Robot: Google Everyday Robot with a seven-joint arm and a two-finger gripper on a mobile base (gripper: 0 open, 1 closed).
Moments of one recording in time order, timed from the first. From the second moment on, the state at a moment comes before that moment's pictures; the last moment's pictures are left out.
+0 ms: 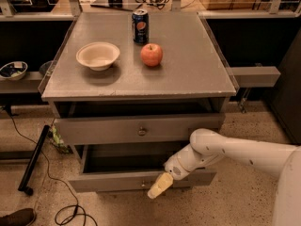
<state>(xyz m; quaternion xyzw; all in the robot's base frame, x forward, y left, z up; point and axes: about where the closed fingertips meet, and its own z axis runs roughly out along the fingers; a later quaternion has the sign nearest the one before) 0.479 -0.032 0.466 -0.44 0.82 0.36 0.10</state>
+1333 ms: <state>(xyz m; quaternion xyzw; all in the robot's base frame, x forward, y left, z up) 0.479 -0.032 0.466 -0.44 0.82 0.36 0.10</state>
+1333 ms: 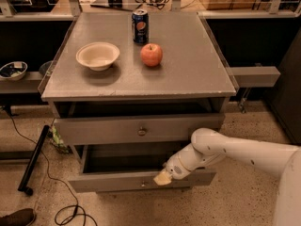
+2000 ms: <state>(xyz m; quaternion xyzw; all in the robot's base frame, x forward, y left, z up) 0.485 -0.033 0.470 -0.44 0.82 0.36 0.10</state>
